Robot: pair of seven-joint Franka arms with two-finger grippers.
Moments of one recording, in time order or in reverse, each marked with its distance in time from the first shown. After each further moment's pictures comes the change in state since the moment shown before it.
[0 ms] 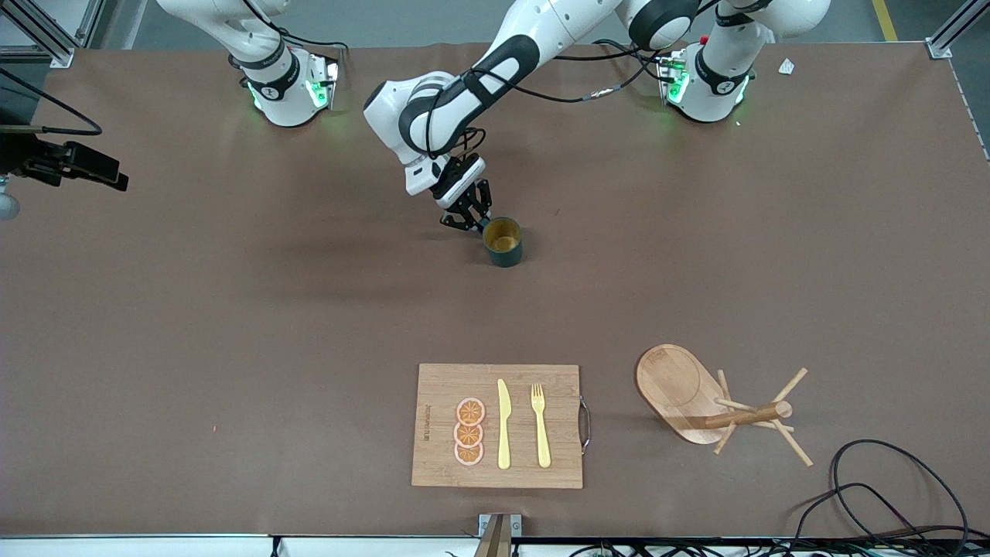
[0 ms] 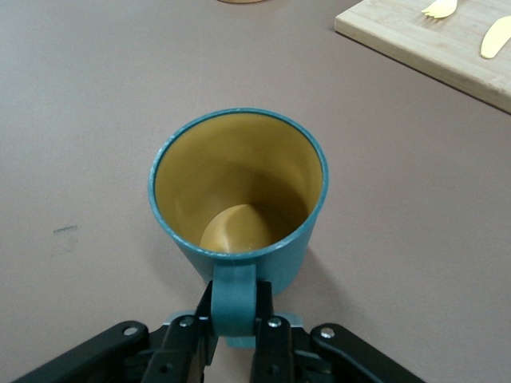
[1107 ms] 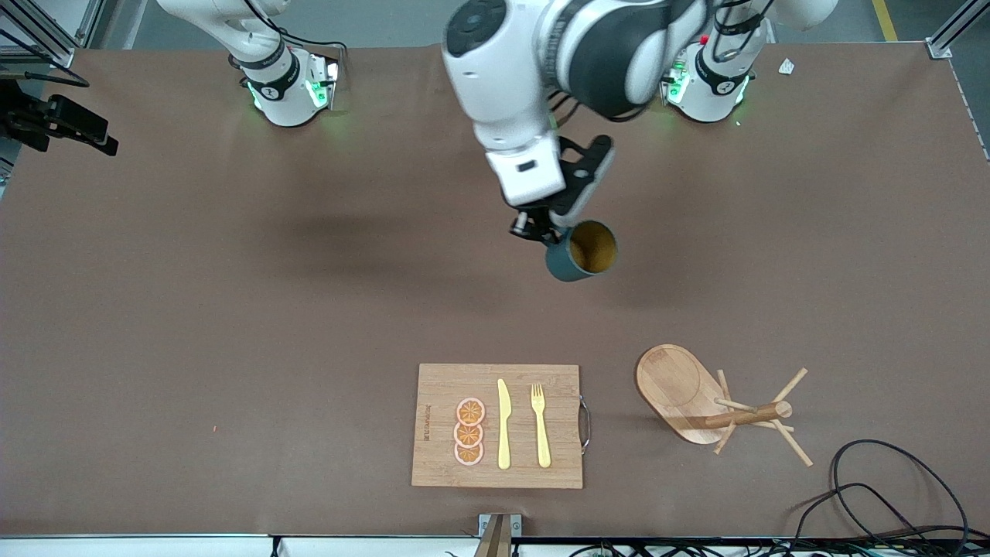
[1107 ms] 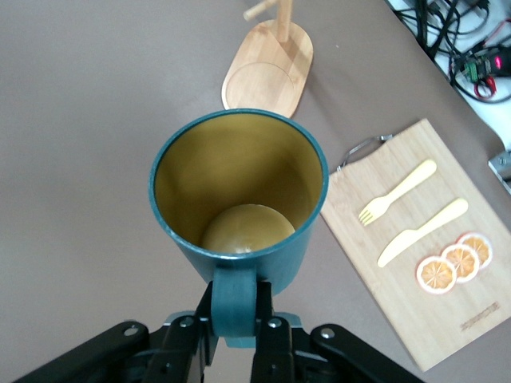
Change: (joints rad) left arm 0.442 -0.497 0.018 0.031 -0.392 -0.091 0.465; right arm -0.003 -0.102 0.005 -0.048 0.000 -0.024 -0.001
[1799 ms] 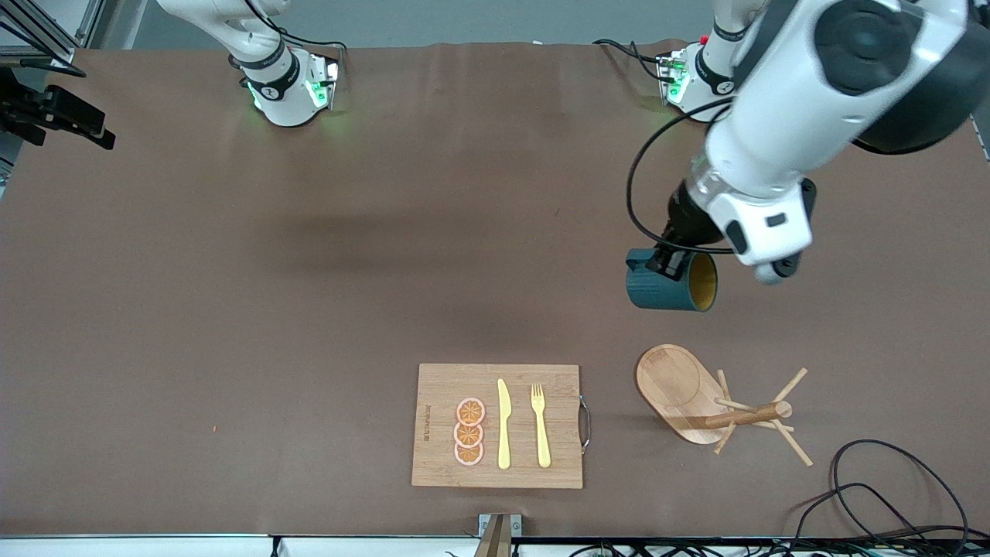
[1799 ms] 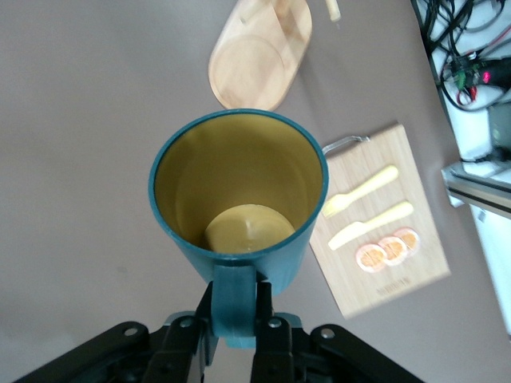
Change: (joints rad) left arm 0.365 -0.105 -0.005 -0.003 -0.432 0.073 0.248; right arm 0.000 -0.026 0.003 -0.002 0.000 0.007 0.000
